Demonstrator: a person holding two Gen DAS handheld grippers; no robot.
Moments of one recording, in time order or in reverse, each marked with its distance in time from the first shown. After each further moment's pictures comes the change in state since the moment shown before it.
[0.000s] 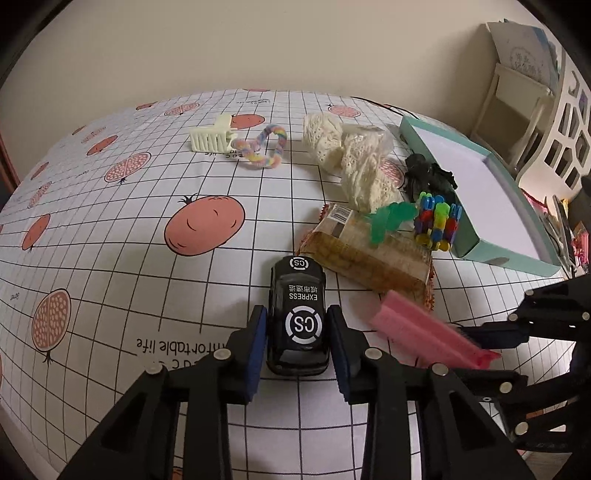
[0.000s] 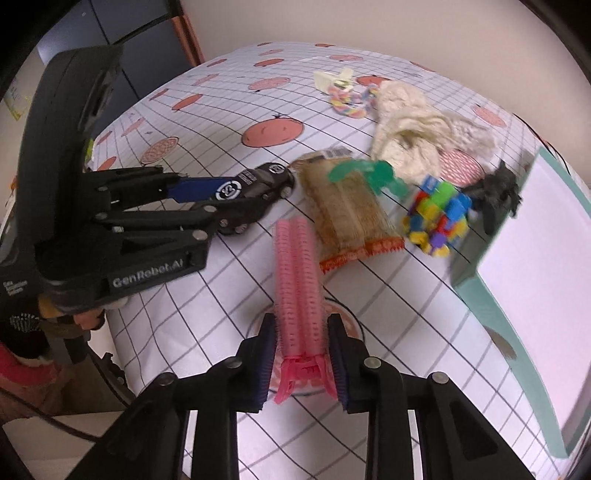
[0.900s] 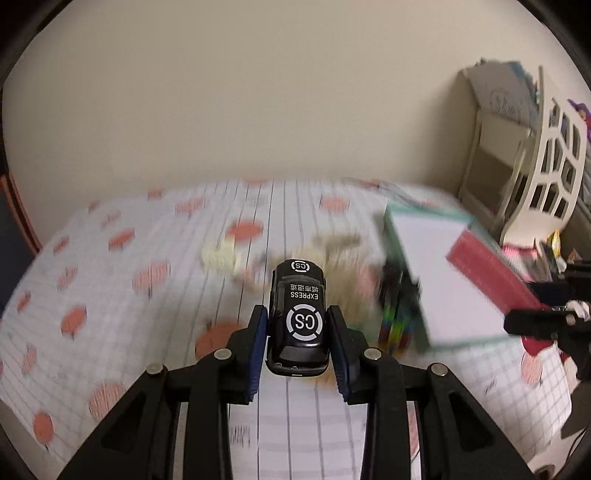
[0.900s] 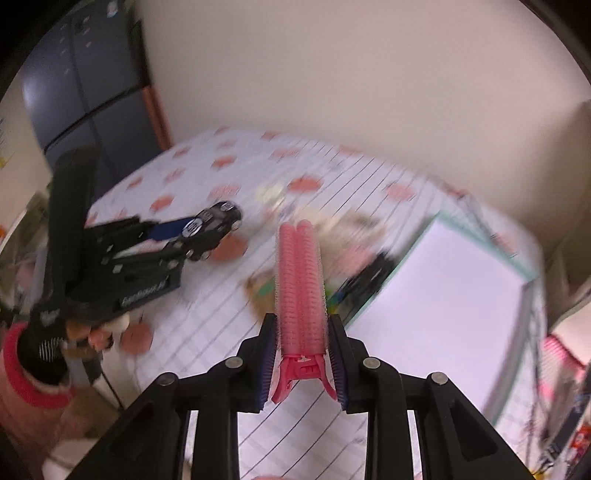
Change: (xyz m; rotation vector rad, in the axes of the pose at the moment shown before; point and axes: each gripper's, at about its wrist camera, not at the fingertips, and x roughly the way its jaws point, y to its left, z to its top) left arm -0.082 -0.028 0.073 0.068 -0.257 0.047; right arm -0.154 -0.040 0.033 0.138 -0.298 -0.174
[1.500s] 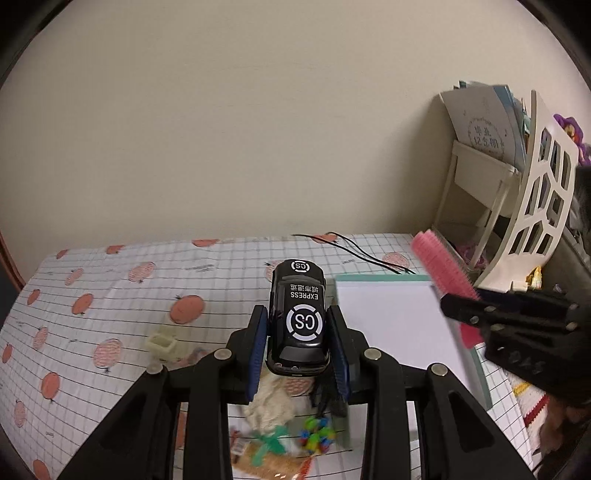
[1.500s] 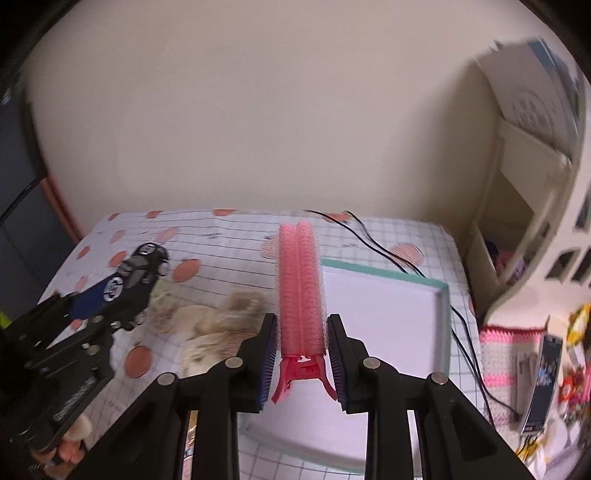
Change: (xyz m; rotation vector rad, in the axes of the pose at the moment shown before) left arm 0.026 -0.074 0.099 0.015 -0.031 -0.084; right arm 0.019 -0.097 0.057 0.344 -0.059 -0.266
